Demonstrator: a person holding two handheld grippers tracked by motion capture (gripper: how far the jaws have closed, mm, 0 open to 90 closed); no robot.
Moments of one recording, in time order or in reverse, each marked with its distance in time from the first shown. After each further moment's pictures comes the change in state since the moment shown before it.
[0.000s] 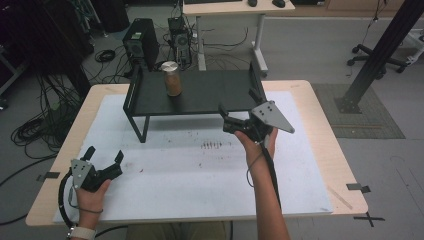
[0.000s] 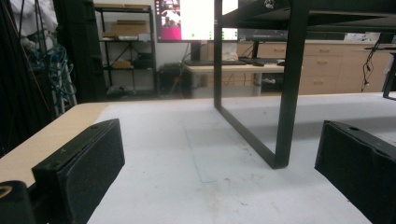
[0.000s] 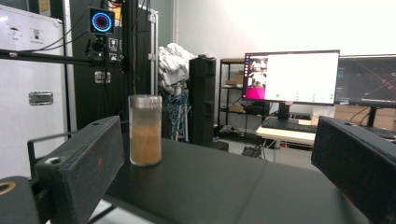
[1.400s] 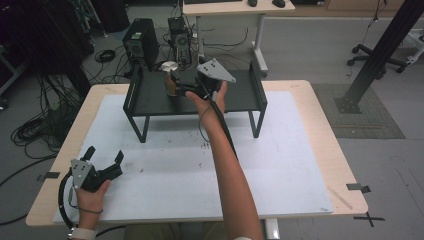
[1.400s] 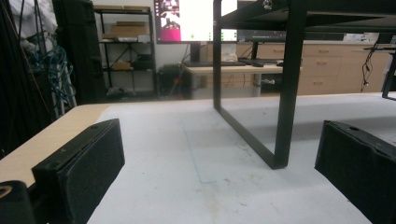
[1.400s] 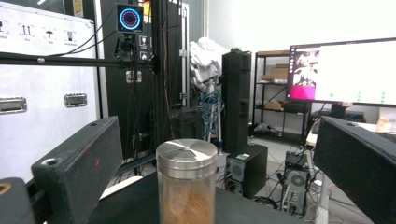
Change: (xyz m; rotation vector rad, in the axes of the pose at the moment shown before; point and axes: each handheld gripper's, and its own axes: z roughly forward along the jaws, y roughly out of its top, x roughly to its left) left arm 0.000 0.000 0.000 -0.005 -0.002 0.003; right arm 0.042 0.014 0.153 0.031 0.139 0.047
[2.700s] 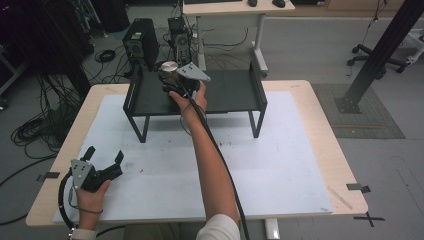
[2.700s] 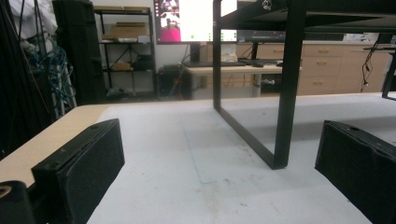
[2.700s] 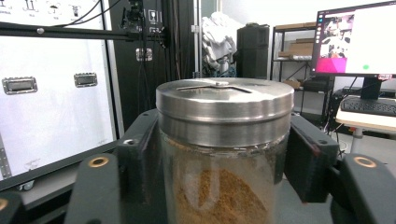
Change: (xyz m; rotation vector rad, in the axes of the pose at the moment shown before) left arm 0.000 0.000 0.000 -0.002 -0.001 0.005; right arm 0.013 -0.057 0.074 0.091 0.057 0.033
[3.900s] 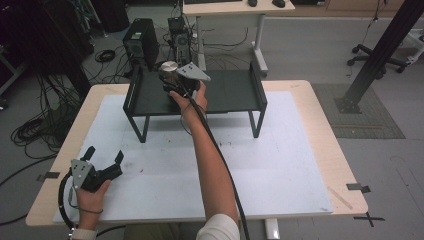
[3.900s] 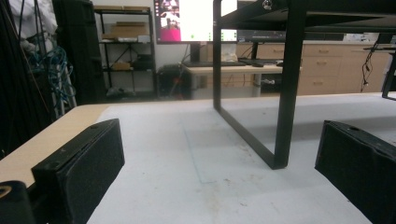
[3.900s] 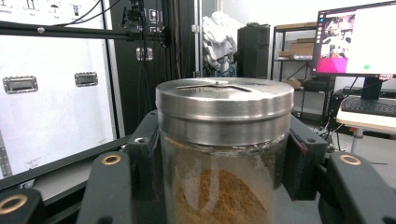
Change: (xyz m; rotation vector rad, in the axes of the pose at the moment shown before) left arm 0.000 0.000 0.000 0.000 0.000 -0.002; right arm -0.001 0.000 0.000 0.000 0.002 -0.003
